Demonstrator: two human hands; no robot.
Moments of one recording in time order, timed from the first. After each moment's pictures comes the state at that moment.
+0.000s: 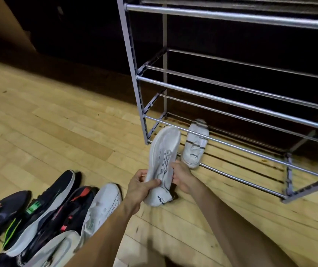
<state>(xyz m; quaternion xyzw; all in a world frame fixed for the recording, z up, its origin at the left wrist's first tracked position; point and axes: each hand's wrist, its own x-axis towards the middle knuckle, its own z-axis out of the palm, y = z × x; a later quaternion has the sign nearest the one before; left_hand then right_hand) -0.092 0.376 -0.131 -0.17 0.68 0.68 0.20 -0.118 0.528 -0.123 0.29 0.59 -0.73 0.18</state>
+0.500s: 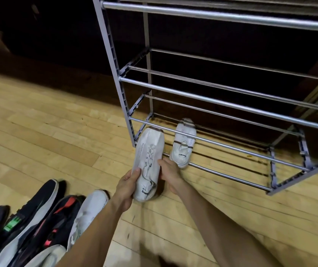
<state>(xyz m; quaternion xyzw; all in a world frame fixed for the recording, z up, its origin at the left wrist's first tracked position) -0.117 0.380 -0.135 -0.21 0.60 0.74 0.24 -0.123 0.524 -0.125 0.31 0.62 -0.72 0.10</state>
